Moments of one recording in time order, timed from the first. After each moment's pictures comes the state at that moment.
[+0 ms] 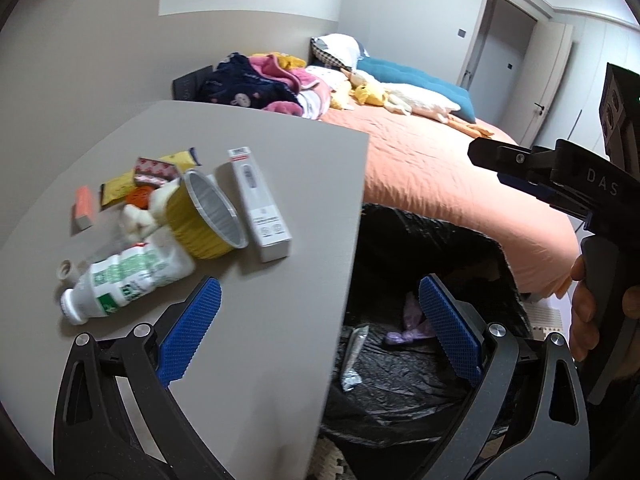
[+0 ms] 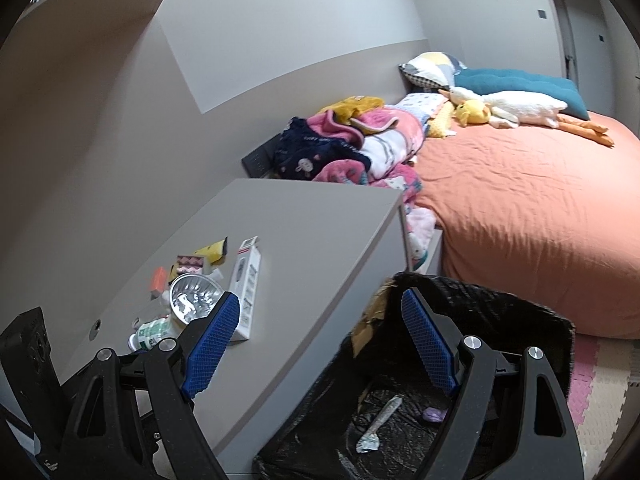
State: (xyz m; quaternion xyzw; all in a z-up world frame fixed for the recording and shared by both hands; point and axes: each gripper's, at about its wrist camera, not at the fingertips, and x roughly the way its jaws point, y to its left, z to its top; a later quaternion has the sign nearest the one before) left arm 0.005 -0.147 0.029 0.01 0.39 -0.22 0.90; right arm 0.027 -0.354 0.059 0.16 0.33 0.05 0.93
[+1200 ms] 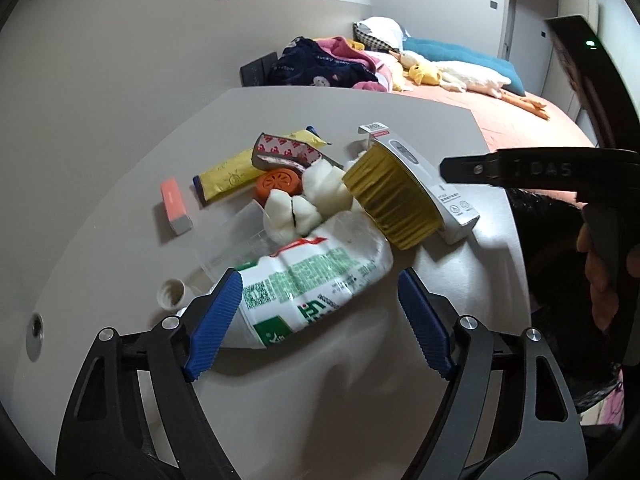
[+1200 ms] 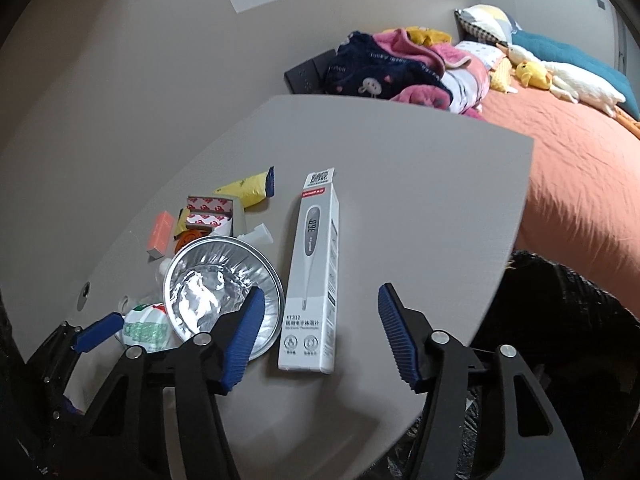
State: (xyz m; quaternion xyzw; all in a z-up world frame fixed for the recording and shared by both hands) left arm 0.056 -0.052 -0.008 0.09 0.39 -0.15 0.90; right arm 0.132 -0.234 -0.008 0.12 0.44 0.11 0.88
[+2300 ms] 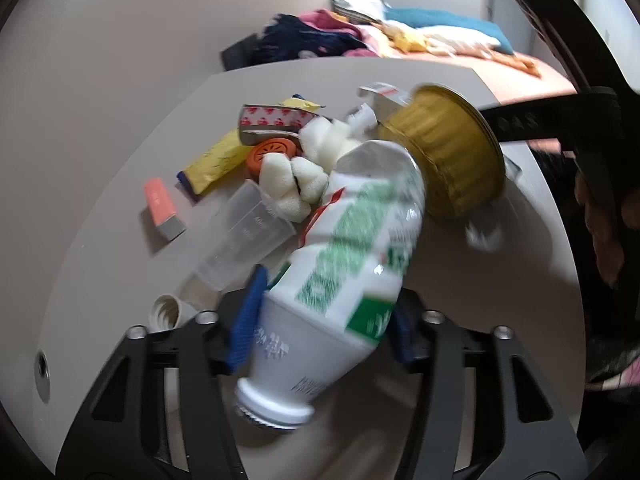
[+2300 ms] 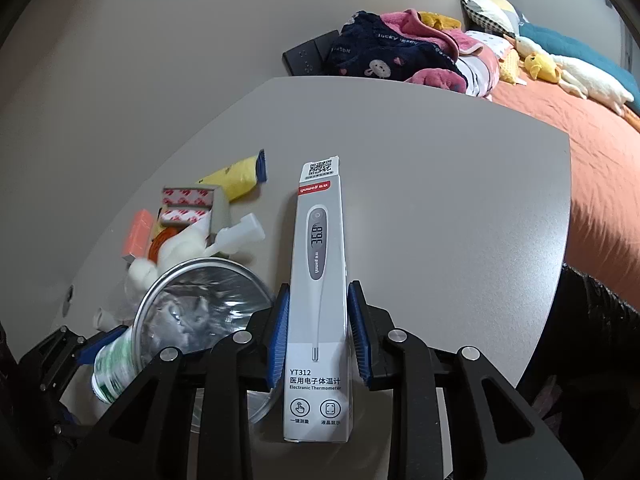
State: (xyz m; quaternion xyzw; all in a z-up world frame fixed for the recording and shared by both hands) left arm 0.085 -0.045 -0.032 0.14 0.42 -0.16 0.88; right arm 0.168 -0.219 -0.035 0.12 0.45 0.11 0.88
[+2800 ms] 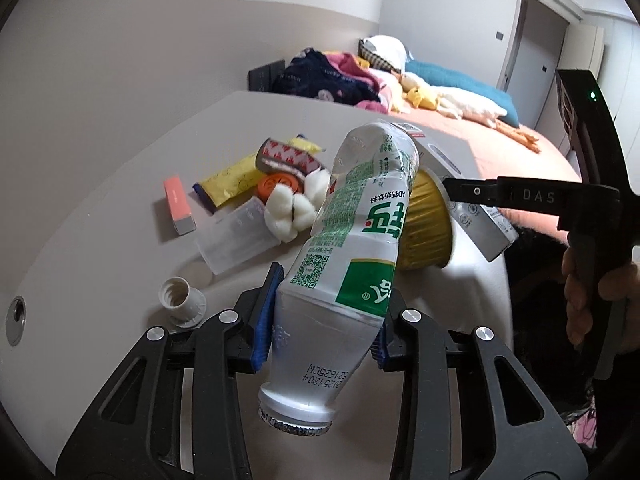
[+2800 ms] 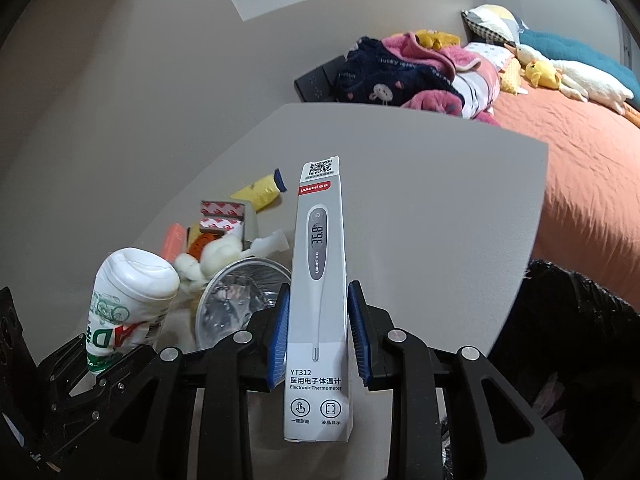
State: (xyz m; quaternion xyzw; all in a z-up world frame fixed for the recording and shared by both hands) left arm 0.056 -0.035 0.008 0.02 0.38 -0.16 0.91; right arm 0.136 -0.236 -0.002 0.14 0.42 0.13 0.89
